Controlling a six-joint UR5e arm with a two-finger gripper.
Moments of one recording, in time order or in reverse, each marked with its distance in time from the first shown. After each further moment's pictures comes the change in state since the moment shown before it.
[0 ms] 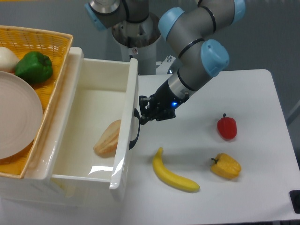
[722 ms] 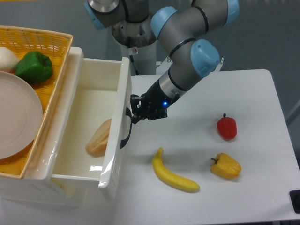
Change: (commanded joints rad) arm -0.043 0.018 -0.012 0.002 0.000 -0.022
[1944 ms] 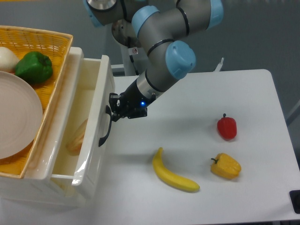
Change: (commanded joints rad) arm -0.106 0.020 -0.015 0.006 -0.003 -0.097
